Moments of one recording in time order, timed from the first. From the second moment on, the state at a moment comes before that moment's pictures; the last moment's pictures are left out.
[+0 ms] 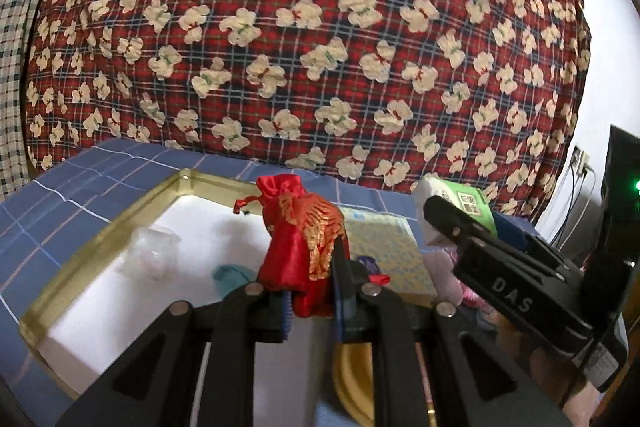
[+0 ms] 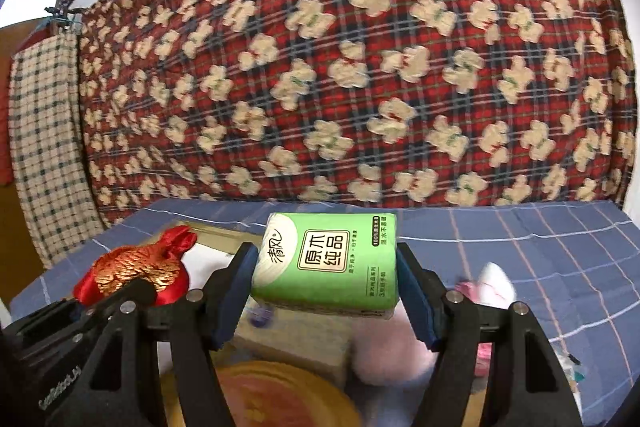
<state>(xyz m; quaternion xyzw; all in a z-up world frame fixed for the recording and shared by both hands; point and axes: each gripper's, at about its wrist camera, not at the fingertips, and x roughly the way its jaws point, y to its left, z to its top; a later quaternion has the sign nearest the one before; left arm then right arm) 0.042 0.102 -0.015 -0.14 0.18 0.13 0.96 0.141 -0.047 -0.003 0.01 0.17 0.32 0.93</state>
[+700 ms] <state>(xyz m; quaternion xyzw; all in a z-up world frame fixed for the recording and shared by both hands) 0.060 0.205 -0.023 -0.15 0.29 0.16 0.93 0.153 0.079 -0.002 -0.07 0.31 0.39 0.87</state>
